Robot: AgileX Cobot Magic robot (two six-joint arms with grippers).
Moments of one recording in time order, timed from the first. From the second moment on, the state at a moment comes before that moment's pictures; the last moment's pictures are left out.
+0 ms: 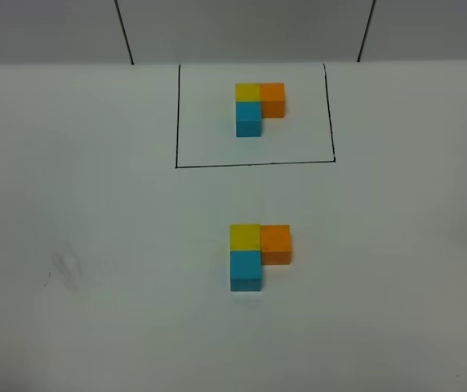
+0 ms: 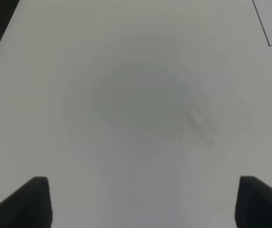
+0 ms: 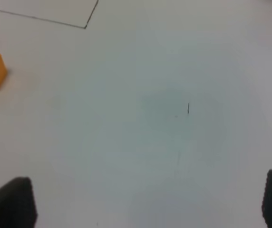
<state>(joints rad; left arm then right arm) 0.01 -0.01 -0.51 0.07 1.07 -0.03 -0.06 -0.01 -0.53 0.13 1.15 -0.26</state>
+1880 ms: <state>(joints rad) 0.01 -0.01 -0.51 0.07 1.07 -0.03 -0.02 -0.01 -0.50 0.07 1.07 -0.08</state>
